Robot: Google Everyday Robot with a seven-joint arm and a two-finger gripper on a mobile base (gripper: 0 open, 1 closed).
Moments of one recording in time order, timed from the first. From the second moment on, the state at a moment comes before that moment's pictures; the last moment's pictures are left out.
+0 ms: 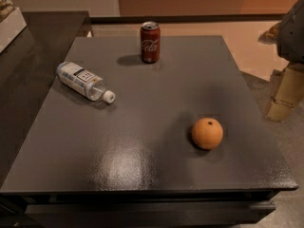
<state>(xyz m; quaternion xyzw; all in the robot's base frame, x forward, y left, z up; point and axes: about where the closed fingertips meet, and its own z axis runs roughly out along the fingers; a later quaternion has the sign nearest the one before) 0.438 -0.217 0.976 -0.60 0.78 -0.03 0.16</state>
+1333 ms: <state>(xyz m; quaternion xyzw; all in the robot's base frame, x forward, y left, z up) 0.442 -0.192 0.956 -0.63 0.76 0.03 0.16</state>
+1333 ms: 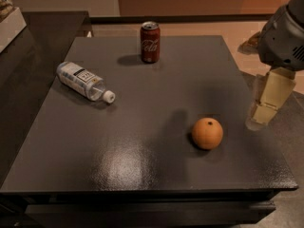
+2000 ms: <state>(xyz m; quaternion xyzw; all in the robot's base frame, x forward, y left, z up) 0.426 -0.162 0.908 -0.65 0.74 0.06 0.14</state>
